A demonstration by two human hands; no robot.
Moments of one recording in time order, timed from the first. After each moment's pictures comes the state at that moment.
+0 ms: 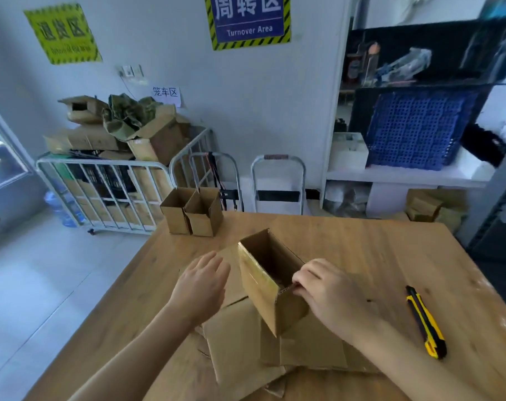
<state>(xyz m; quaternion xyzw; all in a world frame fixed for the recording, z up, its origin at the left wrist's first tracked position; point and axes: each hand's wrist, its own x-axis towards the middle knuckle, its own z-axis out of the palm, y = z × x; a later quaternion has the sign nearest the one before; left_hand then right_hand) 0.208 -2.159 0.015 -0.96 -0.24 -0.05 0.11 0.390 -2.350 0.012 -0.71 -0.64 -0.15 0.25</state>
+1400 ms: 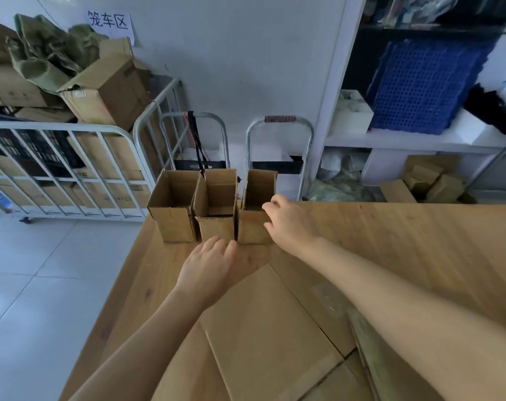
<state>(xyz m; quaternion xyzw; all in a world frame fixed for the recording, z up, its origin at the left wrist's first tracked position) 0.274 -1.869 -0.102 -0.98 -0.17 -0.02 0.04 0.453 -1.967 -0.078 -0.85 -0.51 -0.04 0.11</state>
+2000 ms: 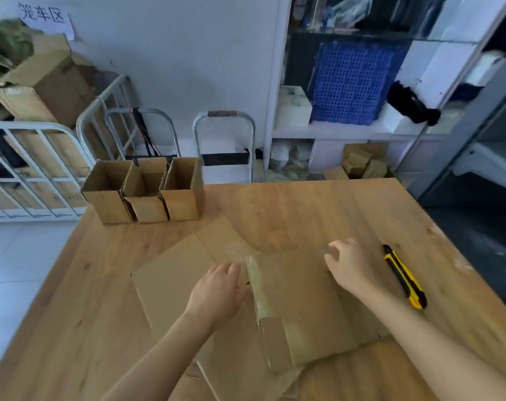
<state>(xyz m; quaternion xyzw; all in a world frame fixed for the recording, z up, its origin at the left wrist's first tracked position) 0.275 -2.089 -0.073 -0.97 -0.18 0.05 -0.16 0.459 -2.290 -0.070 -0.96 -0.20 0.09 0.19</state>
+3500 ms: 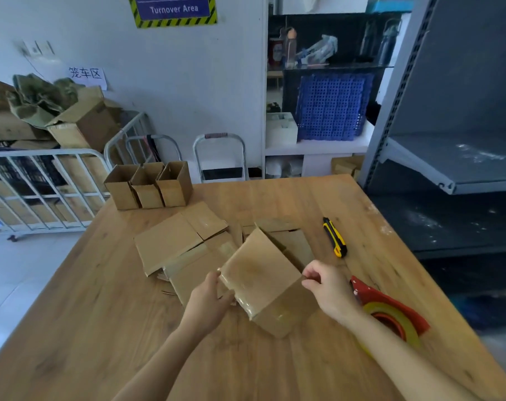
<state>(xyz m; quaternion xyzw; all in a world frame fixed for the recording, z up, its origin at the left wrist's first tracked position) 0.159 -2.309 -0.043 -0.85 -0.35 -0.06 -0.39 0.315 -2.506 -0.037 -0.88 -0.27 0.12 0.37</state>
